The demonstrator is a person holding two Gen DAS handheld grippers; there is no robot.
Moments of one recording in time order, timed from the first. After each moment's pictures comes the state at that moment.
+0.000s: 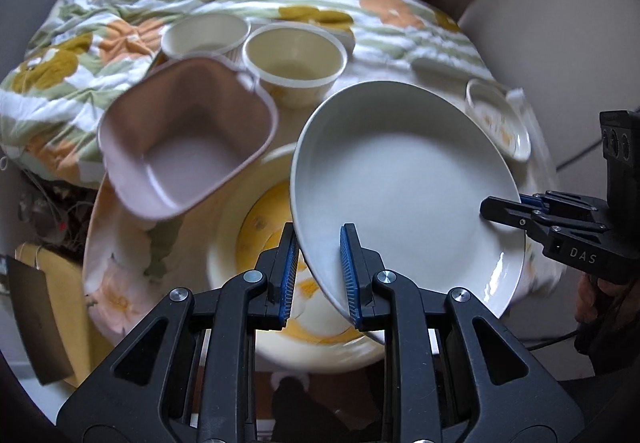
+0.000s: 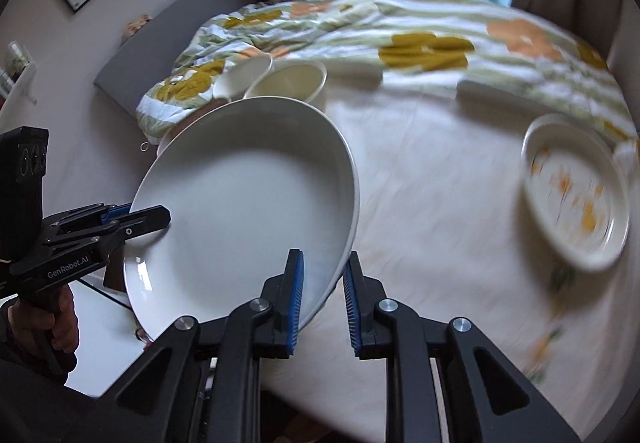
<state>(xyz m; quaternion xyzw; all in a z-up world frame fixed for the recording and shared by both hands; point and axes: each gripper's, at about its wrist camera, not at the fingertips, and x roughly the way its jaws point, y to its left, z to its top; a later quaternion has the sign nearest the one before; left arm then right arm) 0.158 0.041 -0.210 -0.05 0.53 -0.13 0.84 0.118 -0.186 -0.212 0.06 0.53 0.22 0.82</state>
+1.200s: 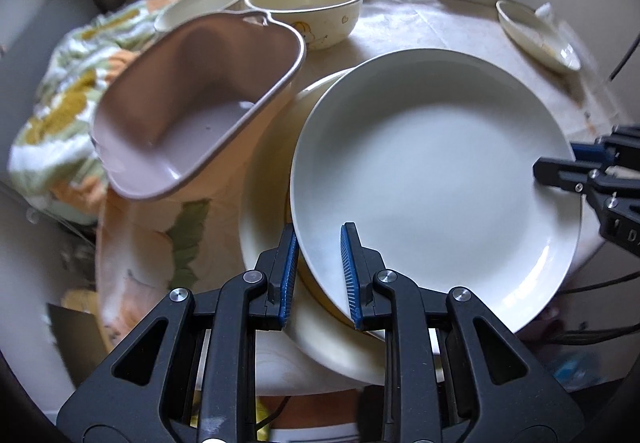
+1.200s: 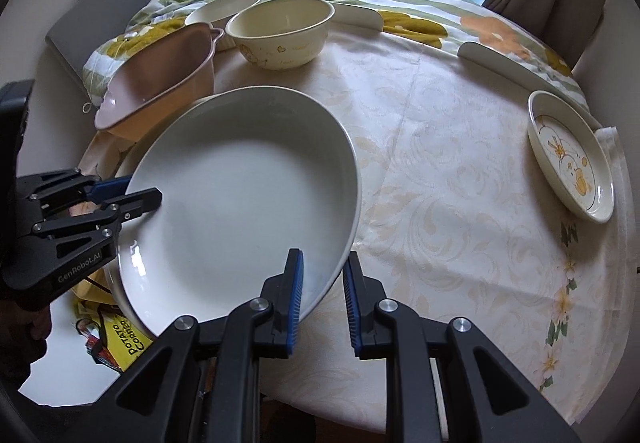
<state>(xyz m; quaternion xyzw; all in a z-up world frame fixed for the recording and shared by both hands) 0.153 0.029 -0.279 0.10 0.52 -0.10 0.84 0.090 -0.128 -0.256 -0.05 0.54 0.13 0.83</state>
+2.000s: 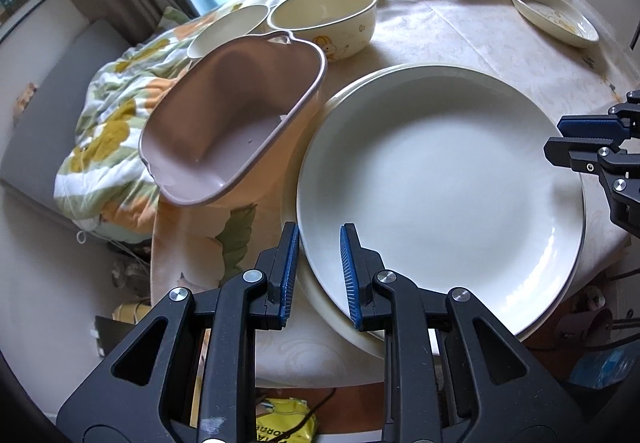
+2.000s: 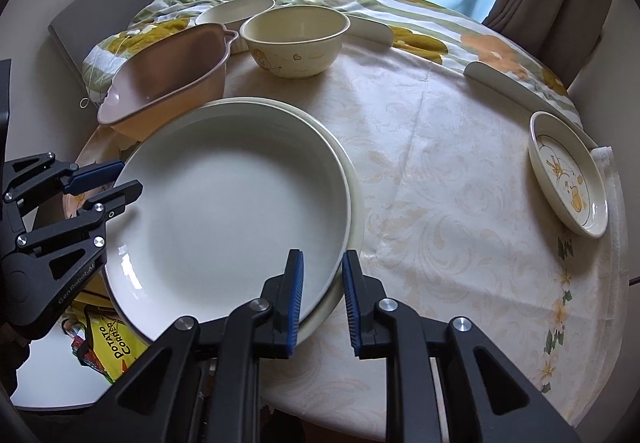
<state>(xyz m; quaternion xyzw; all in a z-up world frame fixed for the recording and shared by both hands) 0.143 0.026 -0.270 0.17 0.49 -0.05 0.85 0.088 -0.111 -0.255 -0.07 0.52 0.12 0.84</state>
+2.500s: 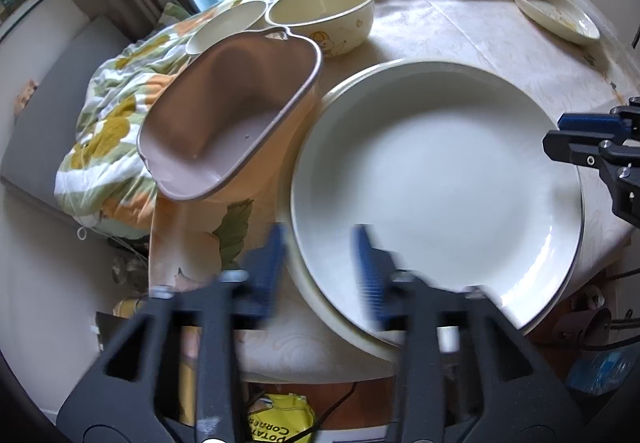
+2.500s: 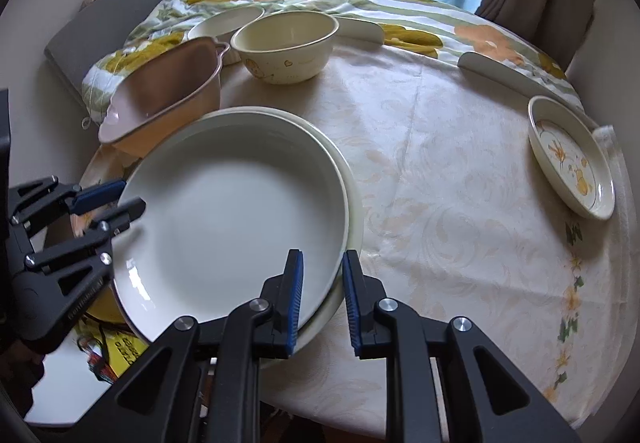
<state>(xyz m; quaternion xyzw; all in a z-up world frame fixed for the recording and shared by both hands) 0.141 0.021 -0.272 0.18 0.49 -0.05 0.85 0.087 -0.121 -0.254 -0.01 0.52 0.11 0.85</state>
